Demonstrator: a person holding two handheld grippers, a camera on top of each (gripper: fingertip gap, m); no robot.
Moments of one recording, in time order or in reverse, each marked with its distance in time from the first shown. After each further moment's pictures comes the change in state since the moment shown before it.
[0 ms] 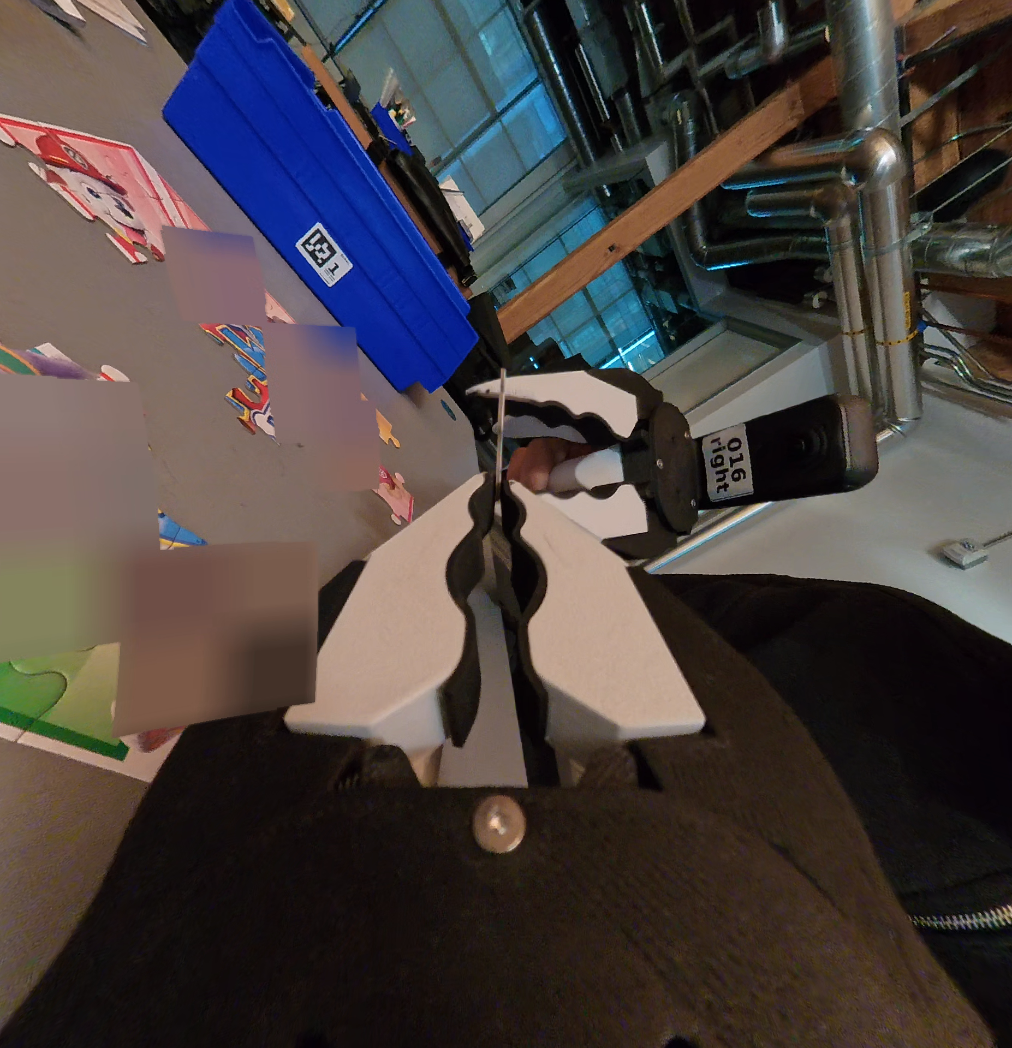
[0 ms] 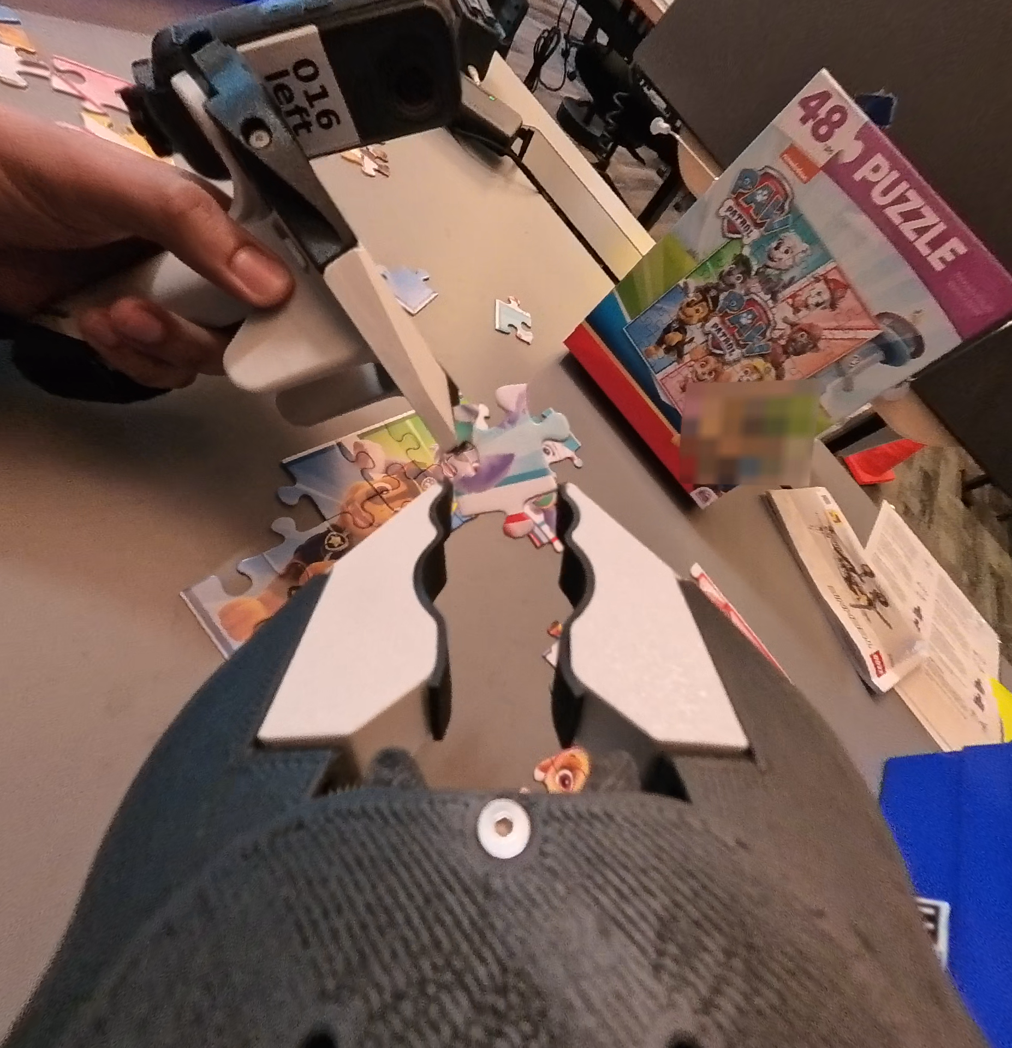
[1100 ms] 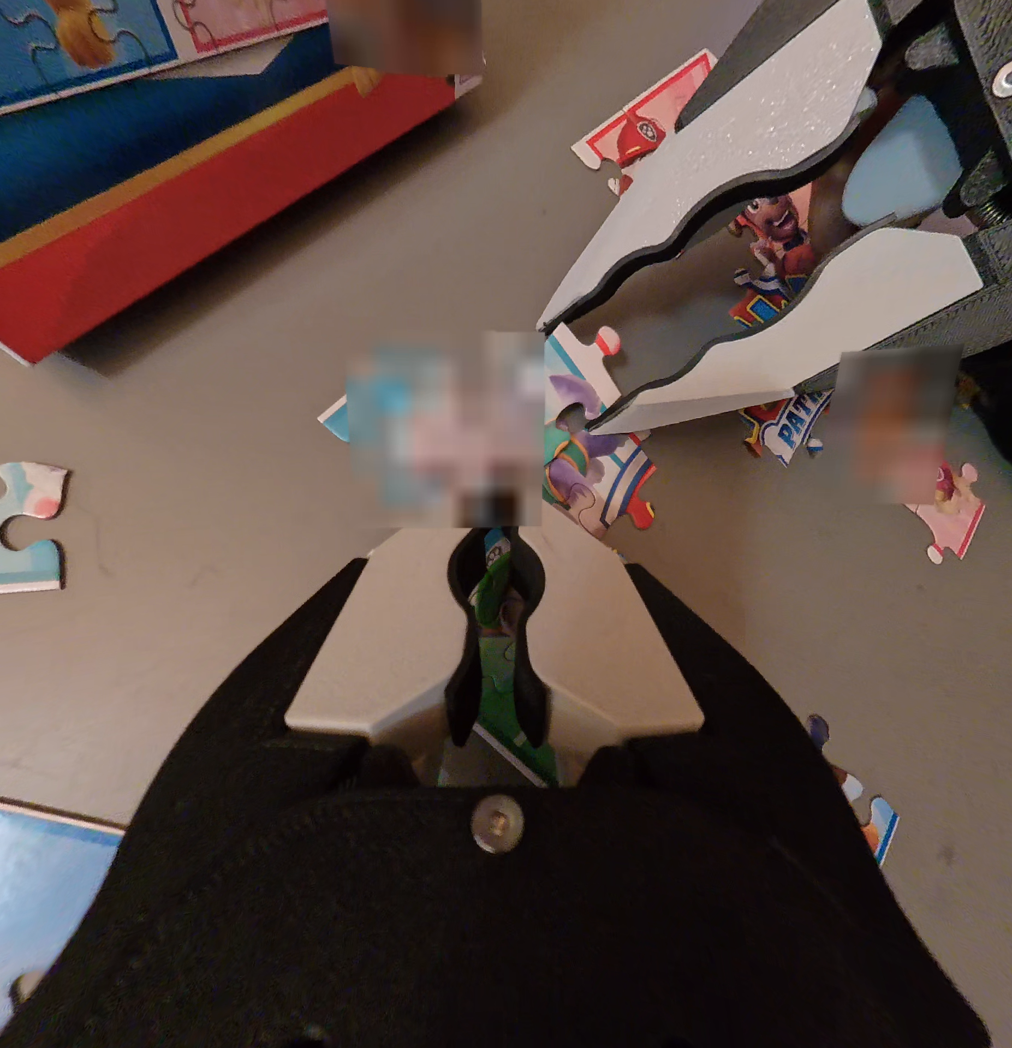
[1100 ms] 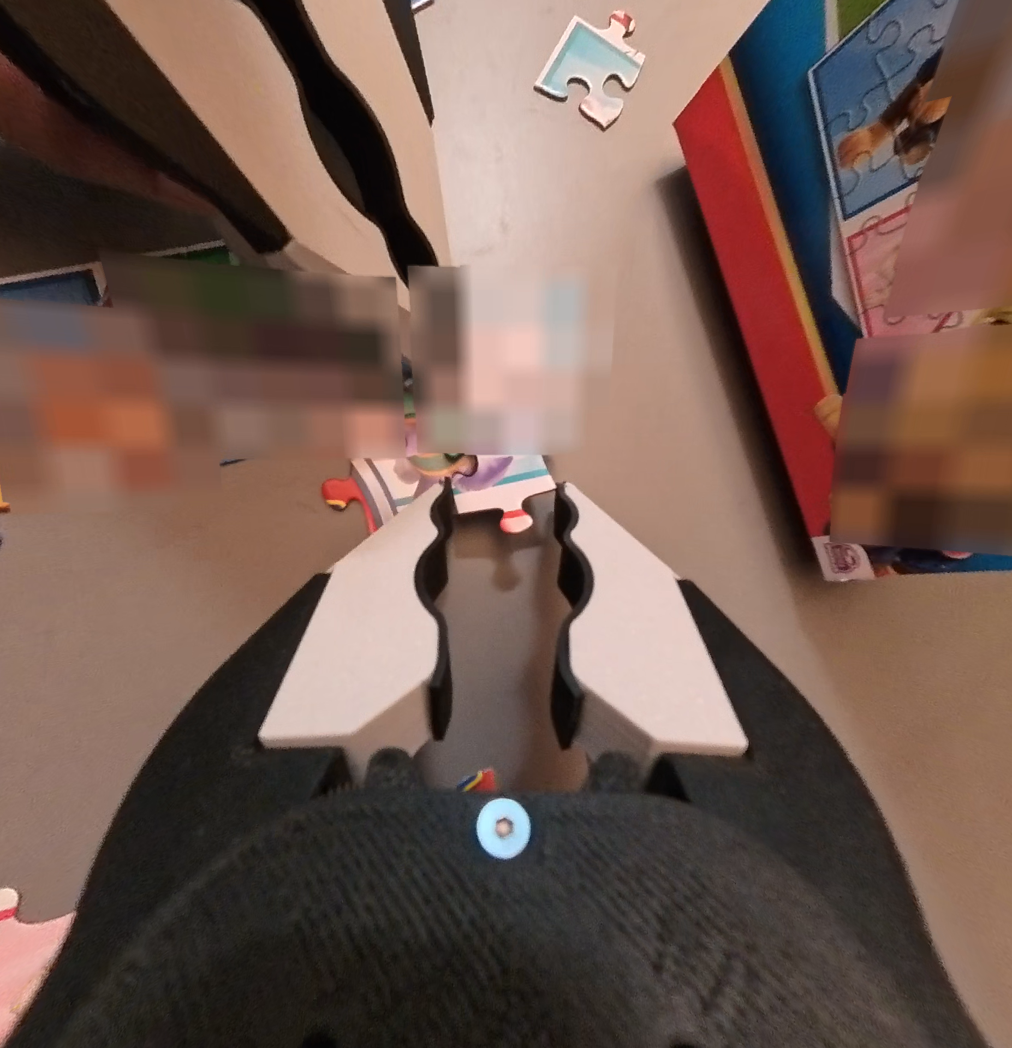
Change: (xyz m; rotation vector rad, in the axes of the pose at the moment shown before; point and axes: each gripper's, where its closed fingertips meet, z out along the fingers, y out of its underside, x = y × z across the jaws) left arm -0.155 -0.046 -0.025 -0.323 -0.938 0.346; right arm 0.048 0.083 0.124 -0.257 -0.585 -0.020
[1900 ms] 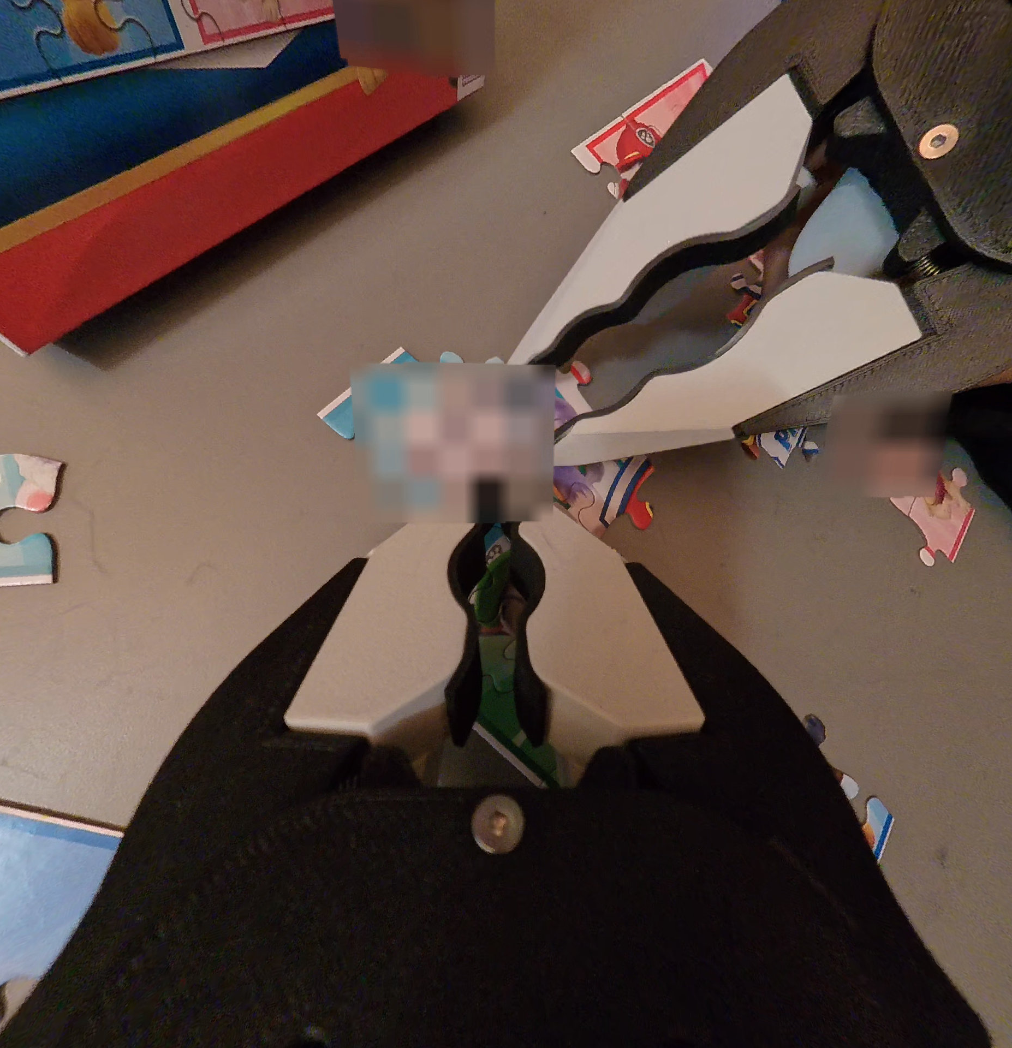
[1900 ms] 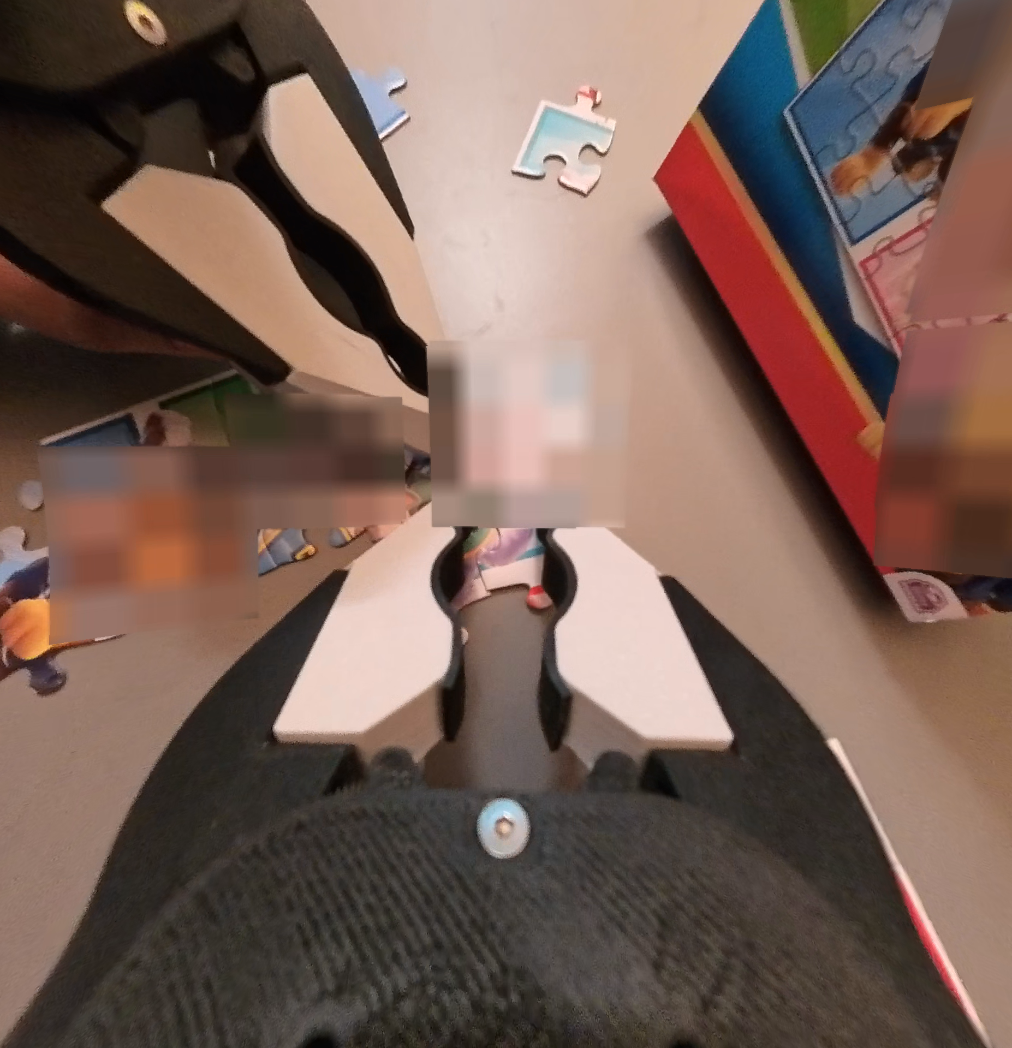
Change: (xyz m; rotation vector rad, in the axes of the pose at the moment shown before) left arm 0.000 0.000 -0.001 0.011 0.010 -0.014; right arm -0.006 -0.021 0.017 0.075 -0.009 0.161
